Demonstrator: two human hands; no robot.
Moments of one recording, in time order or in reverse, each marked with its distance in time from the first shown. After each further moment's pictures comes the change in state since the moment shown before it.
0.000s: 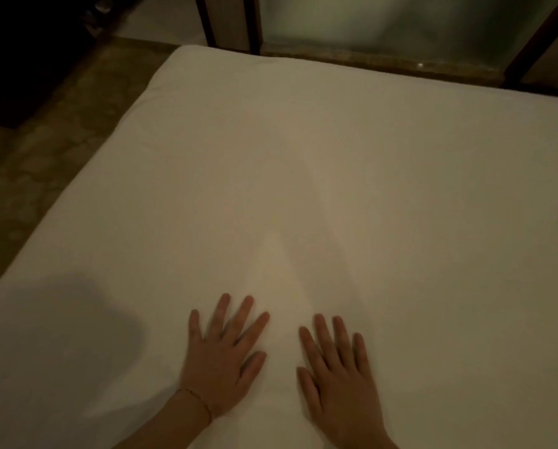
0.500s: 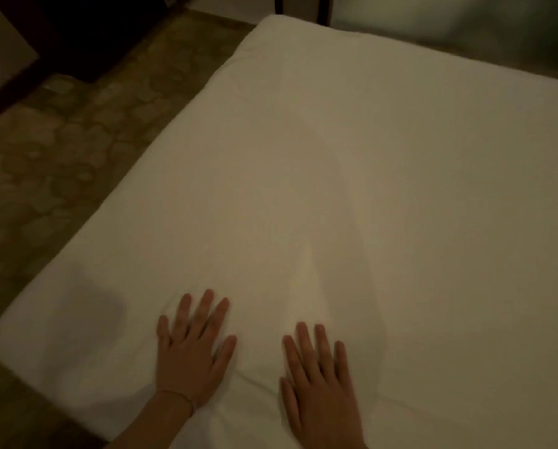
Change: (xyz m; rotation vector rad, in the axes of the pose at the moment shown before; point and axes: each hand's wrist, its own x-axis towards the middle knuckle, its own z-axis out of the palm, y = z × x) left_hand -0.197 -0.077 0.031 -0.166 -0.127 -0.481; right_hand -0.099 -0.155 0.037 -0.062 -0.025 -0.198
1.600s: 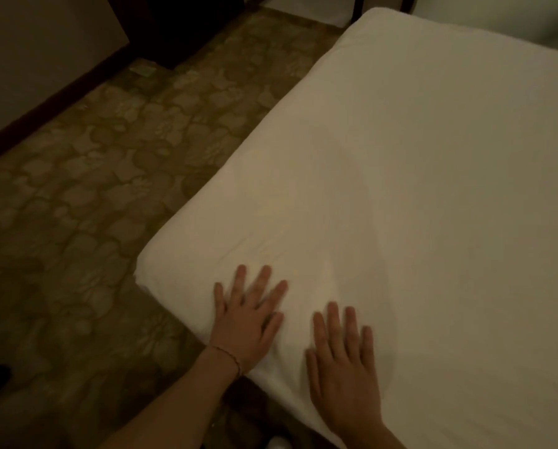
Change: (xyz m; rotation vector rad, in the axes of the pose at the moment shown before) left_hand -0.057 -0.141 0.015 -0.068 0.016 0.102; right_hand -0.004 -0.181 0.042 -0.014 0.032 0.019
